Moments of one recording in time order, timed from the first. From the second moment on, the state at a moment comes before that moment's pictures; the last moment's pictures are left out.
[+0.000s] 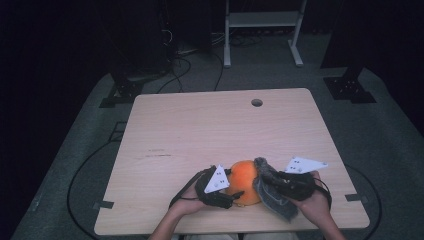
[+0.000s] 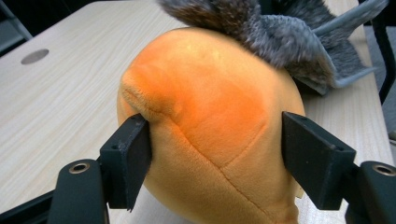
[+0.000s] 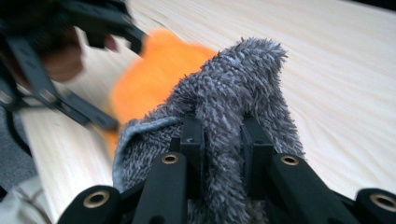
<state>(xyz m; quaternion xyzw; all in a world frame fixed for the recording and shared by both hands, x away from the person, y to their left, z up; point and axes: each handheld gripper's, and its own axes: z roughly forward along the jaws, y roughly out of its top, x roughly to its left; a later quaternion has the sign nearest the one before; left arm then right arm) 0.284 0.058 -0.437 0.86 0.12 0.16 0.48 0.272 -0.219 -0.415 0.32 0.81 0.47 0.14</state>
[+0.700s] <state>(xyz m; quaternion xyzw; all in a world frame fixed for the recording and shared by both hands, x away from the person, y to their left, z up) 0.269 0.038 -0.432 0.86 0.06 0.19 0.48 0.257 -0.193 -0.393 0.26 0.82 0.48 0.16</state>
